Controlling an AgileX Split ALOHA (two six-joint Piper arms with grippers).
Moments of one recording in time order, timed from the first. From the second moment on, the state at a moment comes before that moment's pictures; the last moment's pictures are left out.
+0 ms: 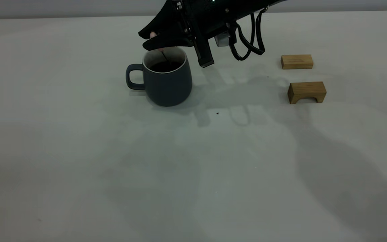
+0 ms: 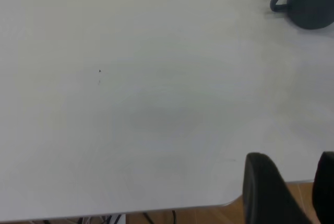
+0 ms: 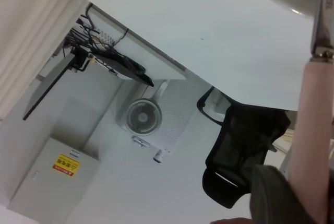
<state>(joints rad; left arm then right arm) -0.01 -0.02 -0.49 -0.01 1.13 0.04 0.38 2.57 -1.77 1.49 1.01 0.22</state>
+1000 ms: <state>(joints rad) -0.01 -0.02 -0.49 -0.01 1.13 0.04 0.39 2.52 -1.77 1.33 1.07 0.35</state>
